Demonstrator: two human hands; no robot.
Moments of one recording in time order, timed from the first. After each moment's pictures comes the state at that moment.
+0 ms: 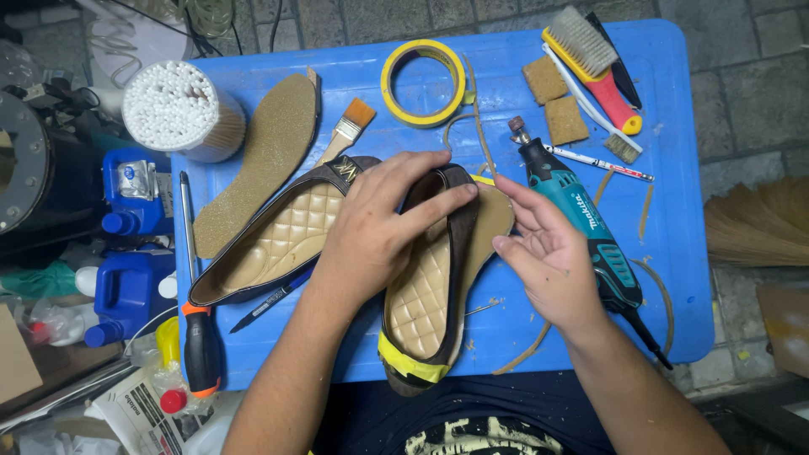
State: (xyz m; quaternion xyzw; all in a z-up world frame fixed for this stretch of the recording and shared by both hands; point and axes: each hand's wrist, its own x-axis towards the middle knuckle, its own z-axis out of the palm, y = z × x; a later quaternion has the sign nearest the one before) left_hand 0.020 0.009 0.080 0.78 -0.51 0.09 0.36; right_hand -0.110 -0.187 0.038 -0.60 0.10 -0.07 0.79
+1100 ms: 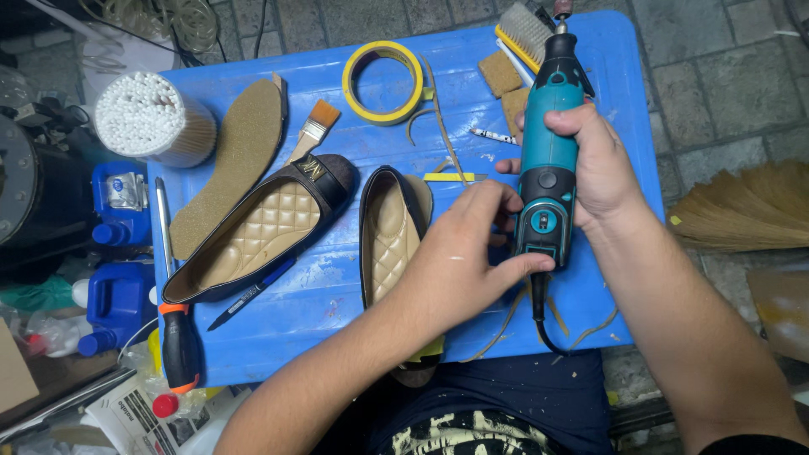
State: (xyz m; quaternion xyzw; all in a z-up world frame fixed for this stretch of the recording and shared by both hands) left_hand -0.056 -0.081 0.092 0.72 -0.37 -0.17 0.56; right_hand -0.070 -0.295 0.051 -0.48 0.24 -0.03 0.84
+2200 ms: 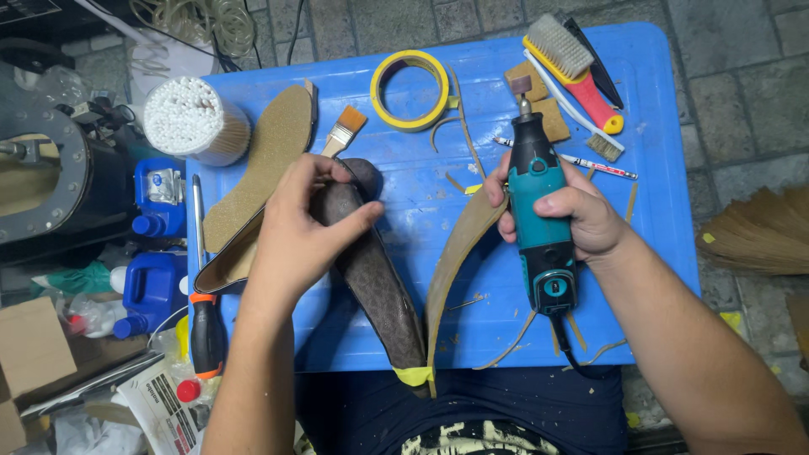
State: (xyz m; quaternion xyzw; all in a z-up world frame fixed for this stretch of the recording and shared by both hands) left_hand 0.023 0.033 0.103 0.87 -0.21 -0.09 0.43; right_hand -0.085 -0.280 0.023 -0.40 0.00 0.13 0.91
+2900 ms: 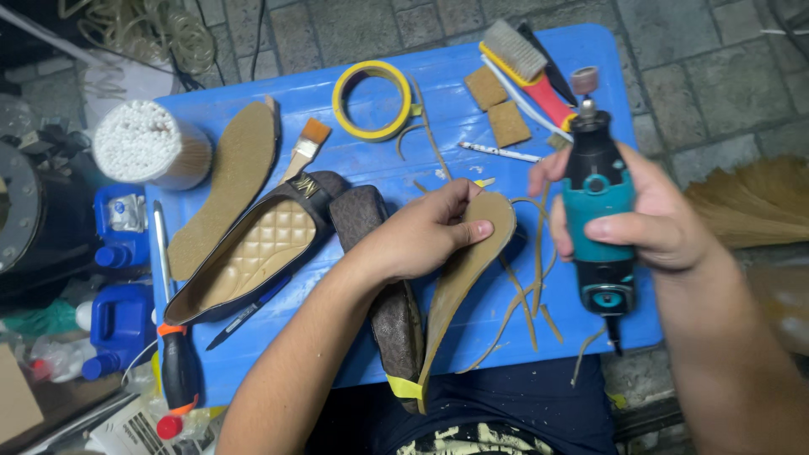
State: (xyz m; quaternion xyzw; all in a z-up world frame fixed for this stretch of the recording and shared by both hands) left_hand 0.003 -0.088 0.039 0.62 -0.29 -0.48 0.55; right_hand -0.134 -0.329 0.087 -0.56 -0.02 0.06 0.83
